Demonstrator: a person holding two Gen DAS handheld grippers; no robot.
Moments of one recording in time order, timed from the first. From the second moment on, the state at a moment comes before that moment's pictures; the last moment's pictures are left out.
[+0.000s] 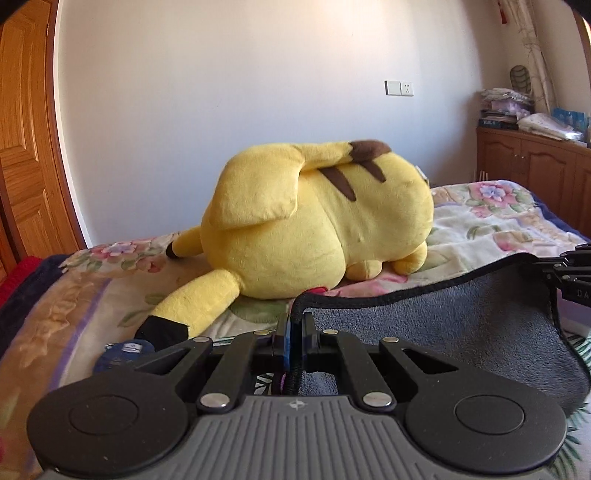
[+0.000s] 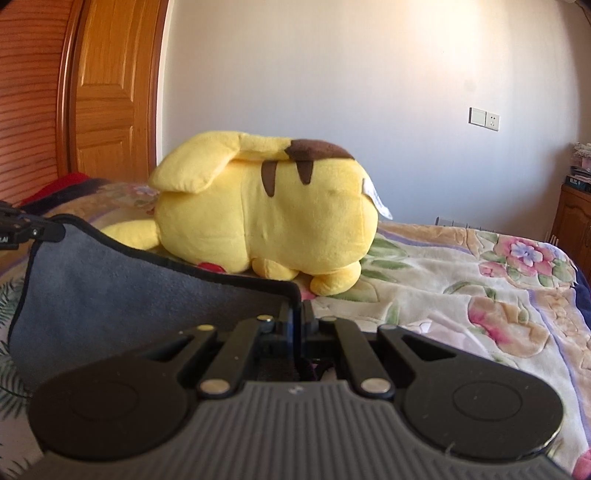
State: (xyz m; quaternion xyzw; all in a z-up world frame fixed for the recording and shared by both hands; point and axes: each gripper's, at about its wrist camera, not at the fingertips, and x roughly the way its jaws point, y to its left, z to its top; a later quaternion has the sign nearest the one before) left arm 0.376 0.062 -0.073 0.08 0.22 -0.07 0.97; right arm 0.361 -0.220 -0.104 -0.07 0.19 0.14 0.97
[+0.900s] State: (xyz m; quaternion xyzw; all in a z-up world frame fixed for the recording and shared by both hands) left arm 0.357 0.050 -0.102 0.08 0.28 -0.07 0.96; right arm 0.346 -0.227 -0.115 -0.07 0.25 0.15 0.95
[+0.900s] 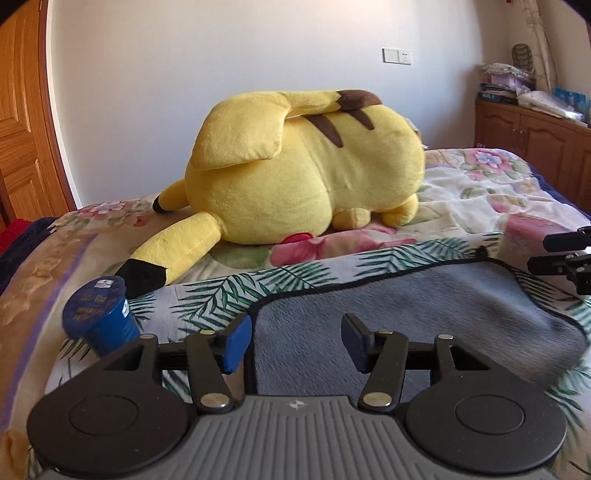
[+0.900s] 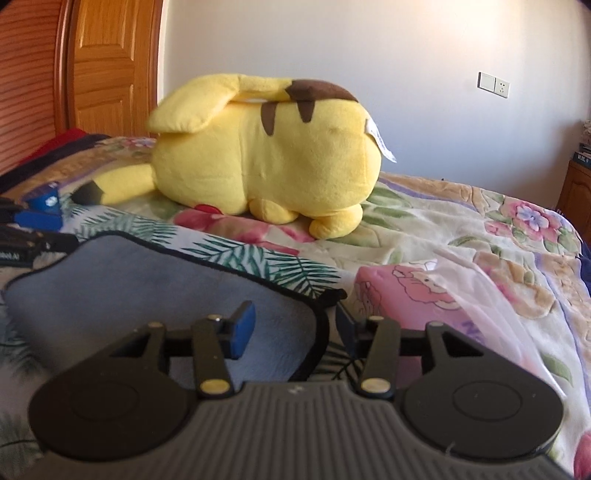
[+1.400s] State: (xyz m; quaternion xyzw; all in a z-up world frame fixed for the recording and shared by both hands) left arm 0.258 0.030 -0.032 0.08 0.29 -0.08 0.95; right arm 0.246 -0.239 -0.034 -0.05 0.24 0.15 0.96
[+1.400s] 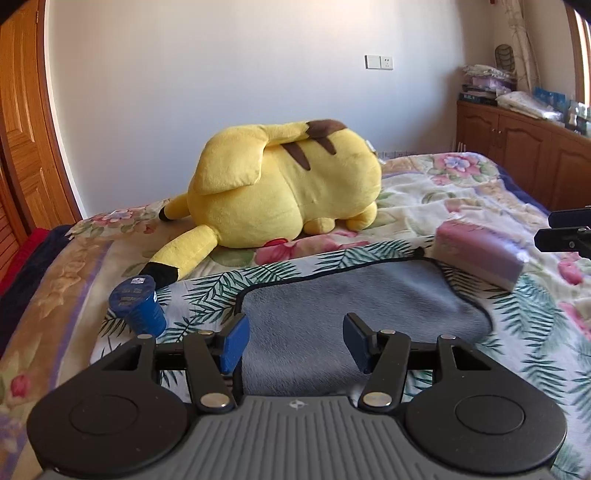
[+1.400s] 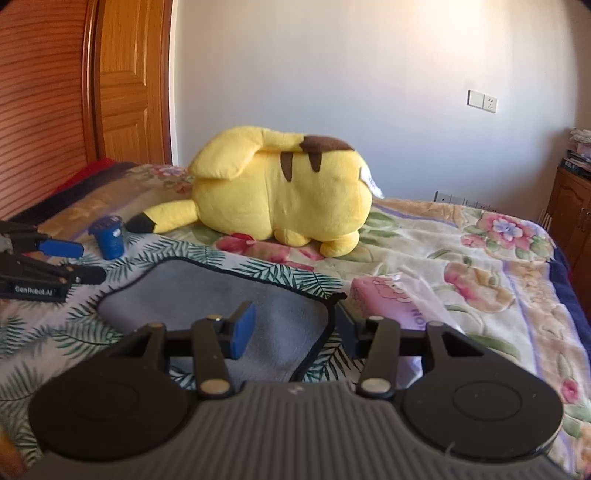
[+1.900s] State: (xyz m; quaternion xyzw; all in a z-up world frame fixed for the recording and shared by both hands) left arm 0.177 0.025 0.019 0.09 0.27 -0.09 0.95; right arm 0.173 -0.241 0.007 -0.04 0.22 0.14 0.96
